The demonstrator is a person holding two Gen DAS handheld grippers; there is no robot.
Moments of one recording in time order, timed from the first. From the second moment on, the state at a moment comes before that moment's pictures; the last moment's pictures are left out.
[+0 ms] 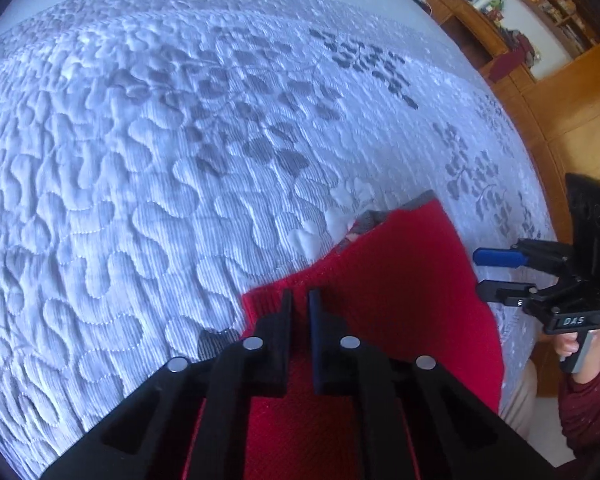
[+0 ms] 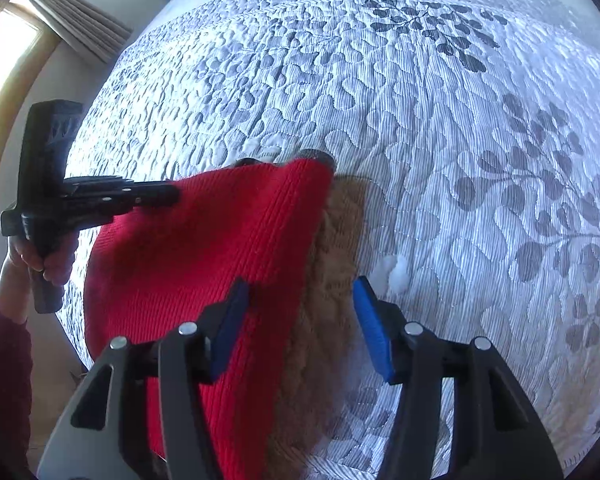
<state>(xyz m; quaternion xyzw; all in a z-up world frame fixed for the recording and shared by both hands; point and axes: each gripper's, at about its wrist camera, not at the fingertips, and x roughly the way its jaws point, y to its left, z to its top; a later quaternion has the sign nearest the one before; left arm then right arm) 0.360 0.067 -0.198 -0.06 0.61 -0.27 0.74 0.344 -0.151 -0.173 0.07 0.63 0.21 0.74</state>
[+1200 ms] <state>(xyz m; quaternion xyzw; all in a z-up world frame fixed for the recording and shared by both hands) 0.209 0.090 -0.136 -0.06 0.55 -0.12 0.82 0.289 -0.150 -0.157 0.06 0.64 0.19 0.74</state>
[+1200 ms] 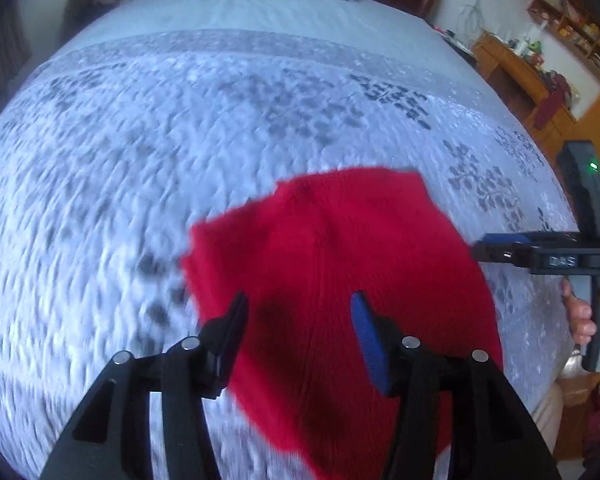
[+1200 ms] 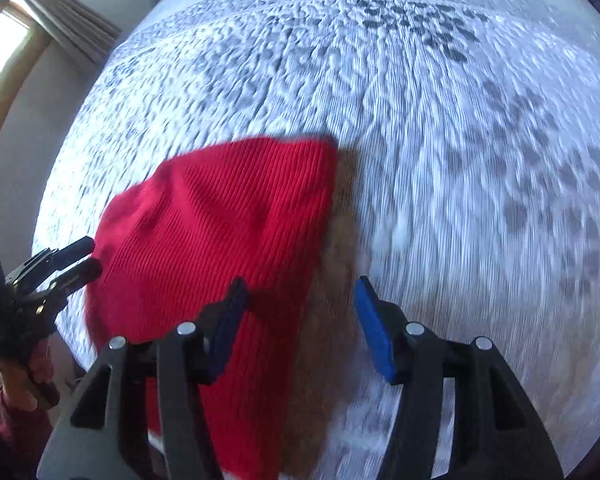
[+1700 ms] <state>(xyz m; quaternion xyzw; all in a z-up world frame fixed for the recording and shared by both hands) 0.108 0.072 -0.167 -0.12 0.61 -0.10 0.78 0.177 -0.146 -0.184 0.09 0.68 0.20 0.69</state>
